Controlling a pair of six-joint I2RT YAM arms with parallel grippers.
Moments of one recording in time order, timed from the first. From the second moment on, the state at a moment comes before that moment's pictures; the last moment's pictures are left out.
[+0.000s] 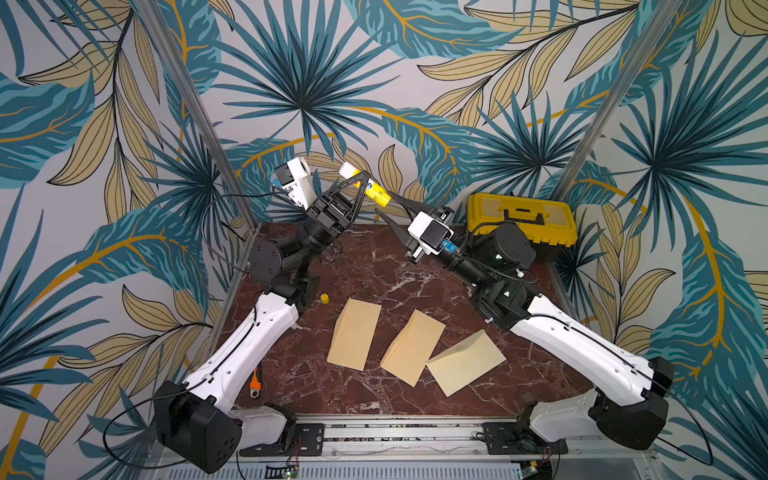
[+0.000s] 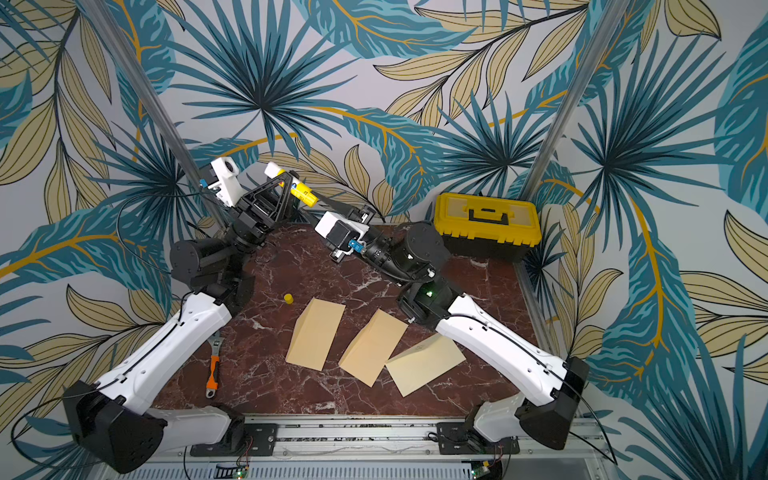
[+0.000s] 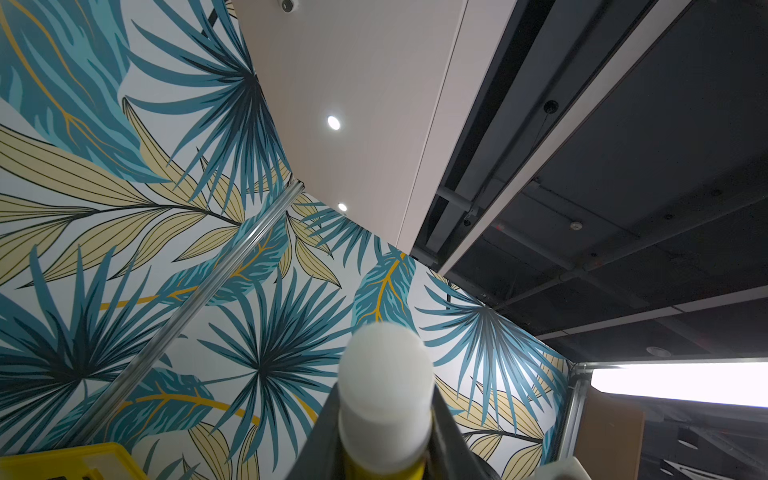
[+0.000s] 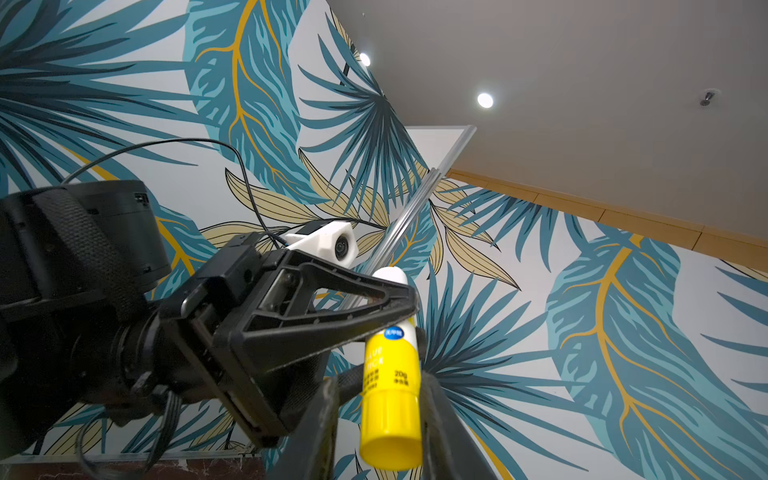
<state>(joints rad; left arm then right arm) -0.41 1.30 1.25 0.96 0.47 -1.30 0.86 1.40 1.52 0.35 -0.17 -0.62</state>
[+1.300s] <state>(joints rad) -0.41 1.45 1.52 1.32 0.80 -1.26 0.87 1.38 1.52 0.51 -0.38 0.19</state>
